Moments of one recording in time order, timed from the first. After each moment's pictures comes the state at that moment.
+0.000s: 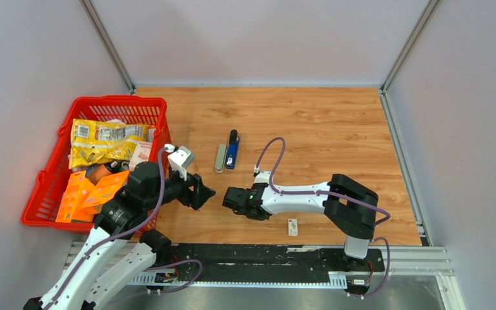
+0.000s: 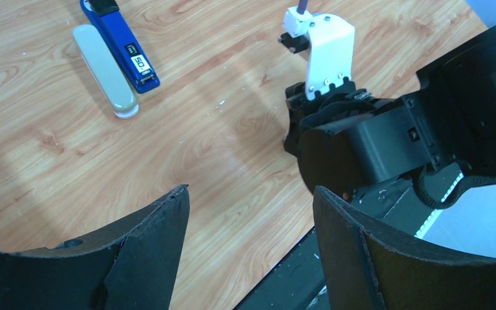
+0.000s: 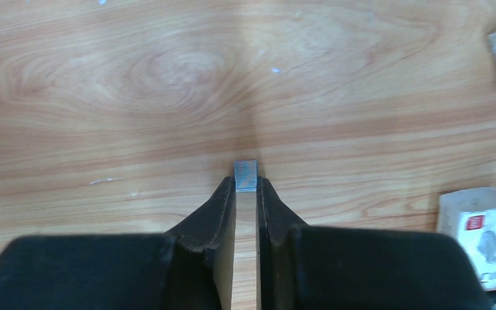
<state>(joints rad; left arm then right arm) -0.56 0.54 0.78 -0.68 0.28 -0.18 1.24 1.84 1.18 -0.78 0.48 1.39</state>
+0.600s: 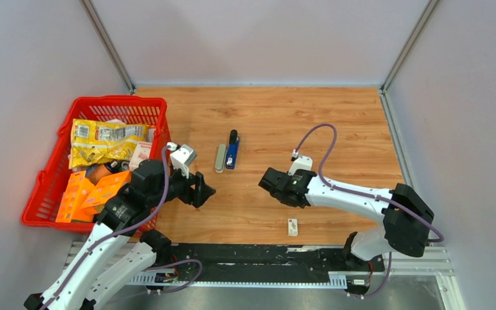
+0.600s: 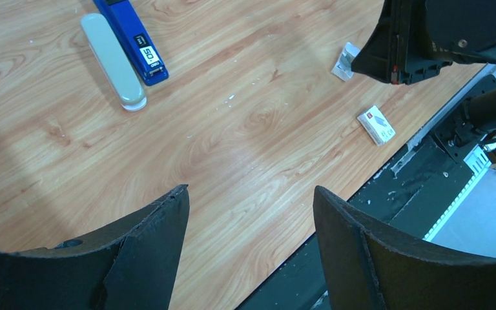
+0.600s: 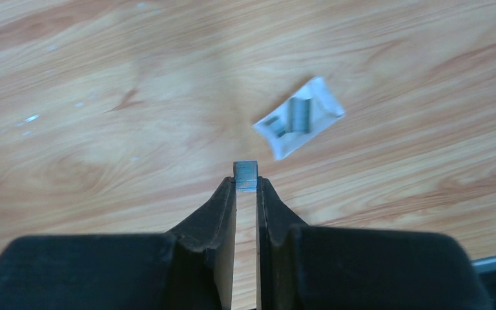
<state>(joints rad) -0.56 0.58 0.78 -0.68 0.25 -0.18 1.06 1.44 0.97 -0.87 0.57 1.29</state>
